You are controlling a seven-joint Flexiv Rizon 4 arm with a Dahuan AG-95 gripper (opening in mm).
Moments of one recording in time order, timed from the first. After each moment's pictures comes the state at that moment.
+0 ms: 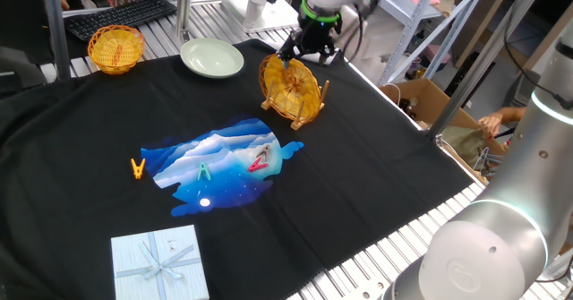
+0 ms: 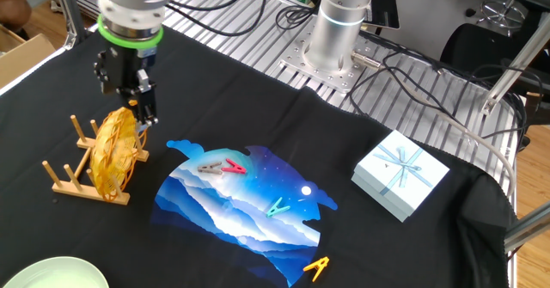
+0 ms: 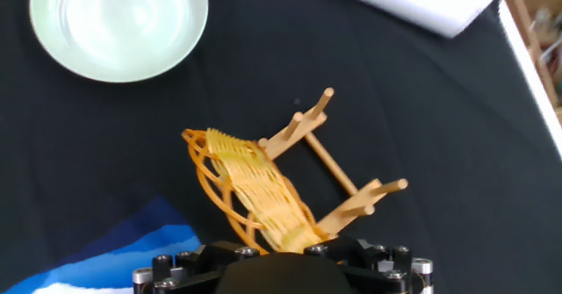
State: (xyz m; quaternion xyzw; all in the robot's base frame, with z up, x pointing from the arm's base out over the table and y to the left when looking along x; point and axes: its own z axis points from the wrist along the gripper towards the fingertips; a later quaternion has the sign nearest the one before) arm 0.620 -0.183 0.194 0.14 0.99 -0.05 0.08
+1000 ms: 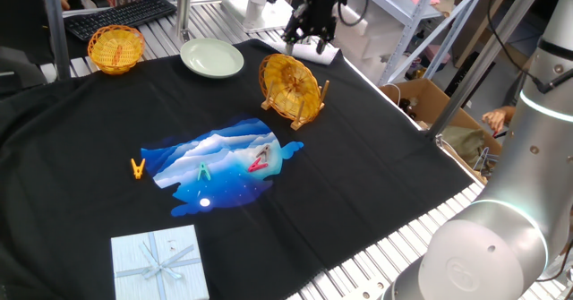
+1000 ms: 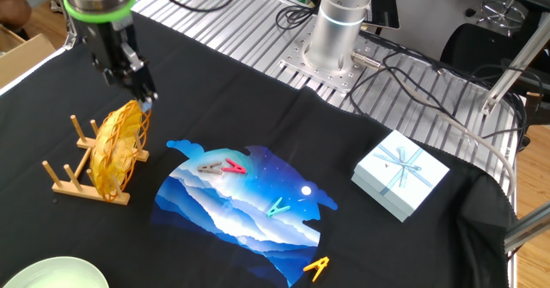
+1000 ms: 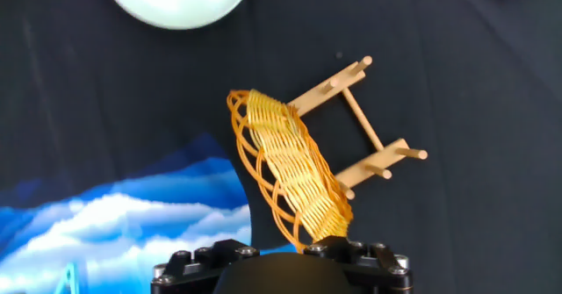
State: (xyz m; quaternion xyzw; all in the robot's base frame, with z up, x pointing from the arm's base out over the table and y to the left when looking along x) arm 0.602 -0.174 0.255 0.07 1.00 -0.01 -0.02
